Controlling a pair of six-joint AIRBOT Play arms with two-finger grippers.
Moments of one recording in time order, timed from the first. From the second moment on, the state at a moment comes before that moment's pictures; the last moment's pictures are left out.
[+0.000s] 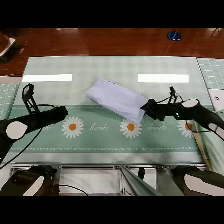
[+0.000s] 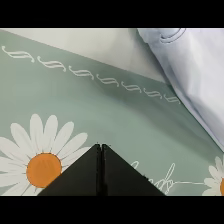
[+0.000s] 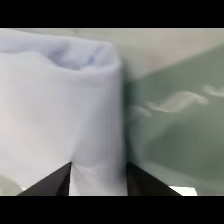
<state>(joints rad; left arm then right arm) -0.19 -0.69 0.47 1.24 -0.71 -1.90 0.06 -1.34 0.64 -0.53 0.73 1.38</state>
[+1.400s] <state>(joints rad) -0.19 -0.71 0.47 1.20 -0.69 -1.90 -0.41 -1.25 1.83 -1.05 1.60 1.63</state>
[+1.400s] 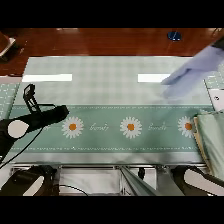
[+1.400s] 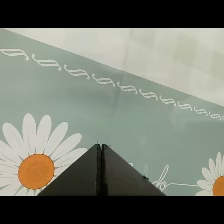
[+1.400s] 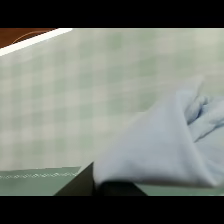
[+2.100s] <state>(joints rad) -0.19 -0.71 0.47 1.20 -0.67 -1.89 -1.08 -0.88 1.46 -1.52 1.85 1.62</state>
